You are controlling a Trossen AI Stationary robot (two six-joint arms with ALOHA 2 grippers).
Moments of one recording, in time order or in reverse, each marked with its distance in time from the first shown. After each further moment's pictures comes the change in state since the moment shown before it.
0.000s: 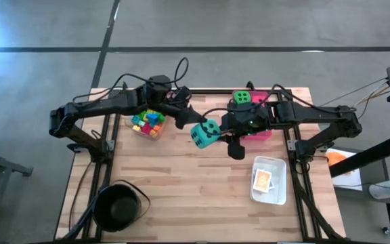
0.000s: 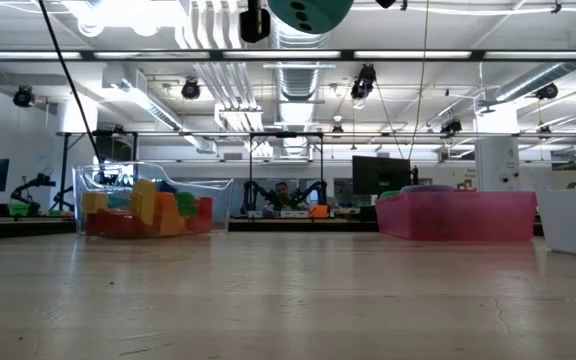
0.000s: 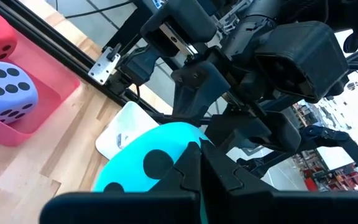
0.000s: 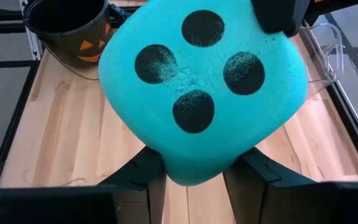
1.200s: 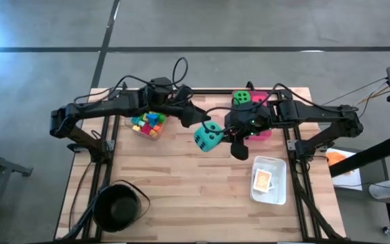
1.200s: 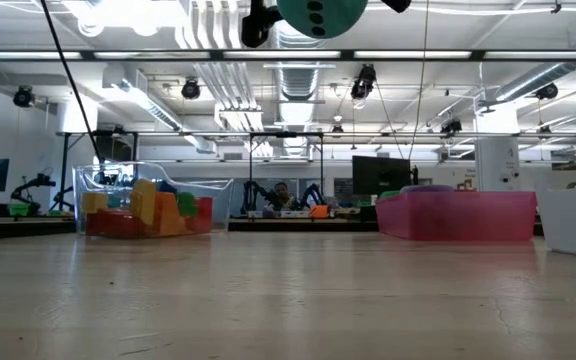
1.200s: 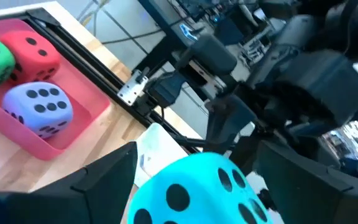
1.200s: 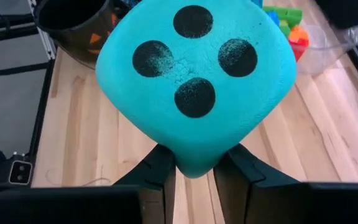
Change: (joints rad) left arm 0.009 -0.009 -0.001 0.022 -0.167 -0.023; right arm 0.011 -0.020 0.003 -0.091 -0.062 0.124
